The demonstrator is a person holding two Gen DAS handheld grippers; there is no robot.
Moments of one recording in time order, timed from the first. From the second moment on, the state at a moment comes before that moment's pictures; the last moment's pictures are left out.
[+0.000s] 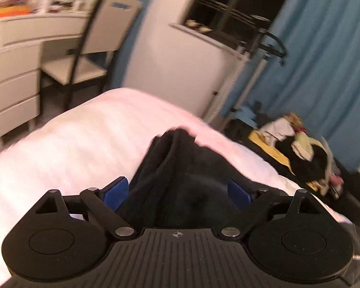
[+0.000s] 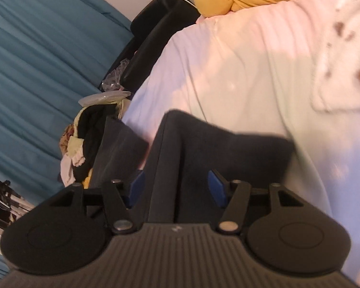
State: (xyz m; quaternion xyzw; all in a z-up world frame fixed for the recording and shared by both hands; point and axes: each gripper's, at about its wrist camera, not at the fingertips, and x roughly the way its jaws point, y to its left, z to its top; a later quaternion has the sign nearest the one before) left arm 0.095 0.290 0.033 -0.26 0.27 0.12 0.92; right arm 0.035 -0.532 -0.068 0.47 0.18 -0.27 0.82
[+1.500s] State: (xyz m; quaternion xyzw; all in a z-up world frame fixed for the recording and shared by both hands) left arm 0.020 0.288 -0.085 -0.66 0.10 0.12 0.74; right arm -0.043 -0.545 -0.105 0.58 0.21 -0.33 0.71
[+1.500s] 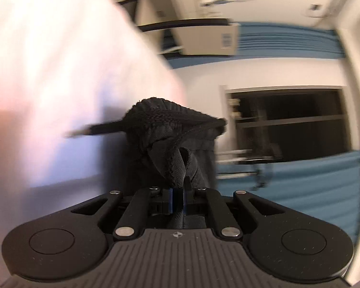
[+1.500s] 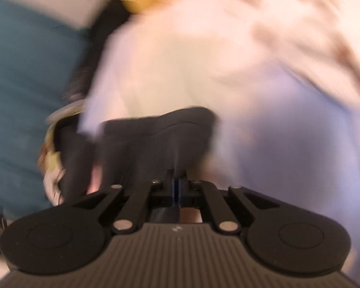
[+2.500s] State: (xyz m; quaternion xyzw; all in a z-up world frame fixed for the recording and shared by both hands) left arm 0.013 0.277 -0.063 -0.60 0.10 0.12 0.78; right arm 0.074 -0.533 -0.069 0.50 0.13 -0.12 0.85
